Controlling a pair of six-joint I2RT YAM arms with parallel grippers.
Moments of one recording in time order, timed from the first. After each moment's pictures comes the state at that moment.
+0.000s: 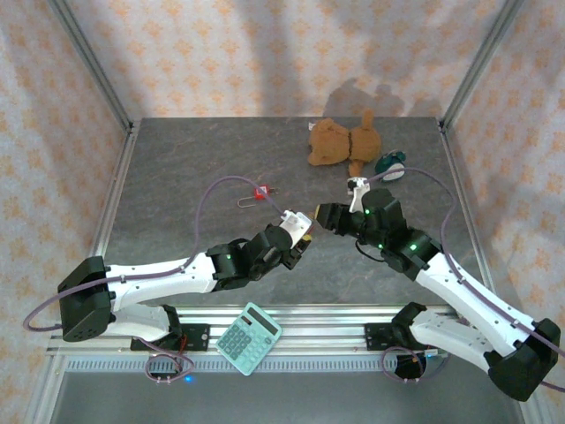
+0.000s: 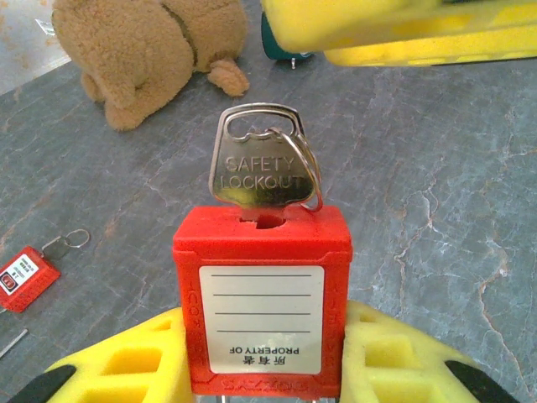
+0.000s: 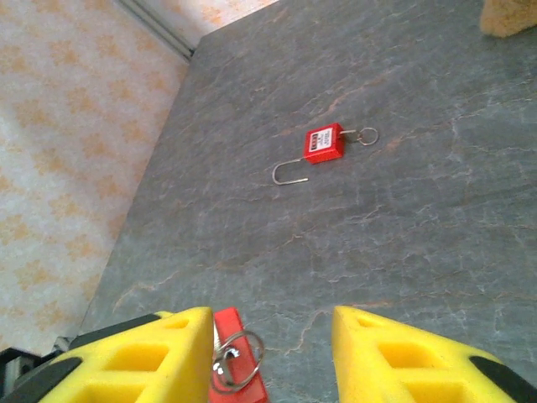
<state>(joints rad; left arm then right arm) -1.09 1.31 0.84 -0.07 -0.42 -0.15 0.66 0.92 0.81 -0.36 -0.11 0.69</state>
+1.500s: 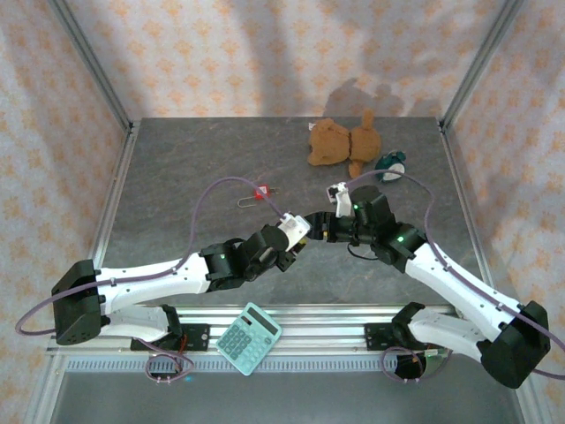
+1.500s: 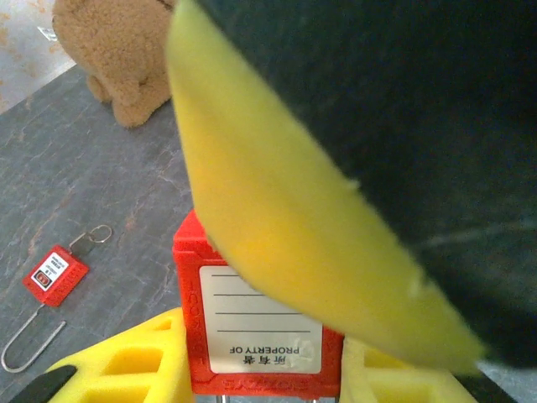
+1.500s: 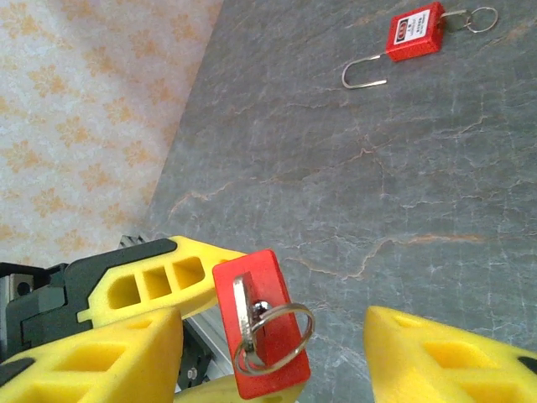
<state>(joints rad) -1.09 1.26 0.86 -0.18 -0.41 -0.06 0.65 1.02 0.80 -0.34 -0.42 0.67</state>
